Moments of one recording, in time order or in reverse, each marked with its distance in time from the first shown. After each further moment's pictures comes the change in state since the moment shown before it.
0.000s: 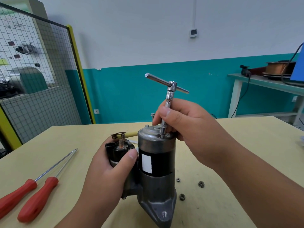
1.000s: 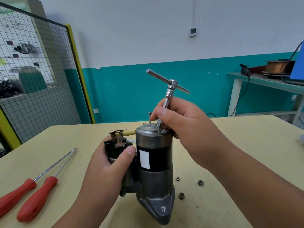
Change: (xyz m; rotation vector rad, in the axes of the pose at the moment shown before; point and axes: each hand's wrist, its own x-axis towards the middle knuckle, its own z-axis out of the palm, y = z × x) left_hand 0.003 -0.002 0.000 -0.001 0.022 -0.064; right_hand 0.002 0.008 0.004 0.055 0.061 -0.007
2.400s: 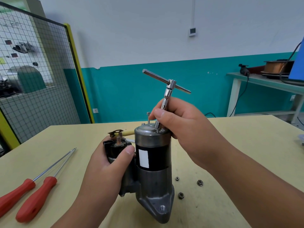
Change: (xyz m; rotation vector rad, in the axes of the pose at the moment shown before) left_hand 0.000 0.001 0.001 0.011 -0.004 -0.005; right_hand 0.001 0.005 0.000 -0.038 0.004 -0.001
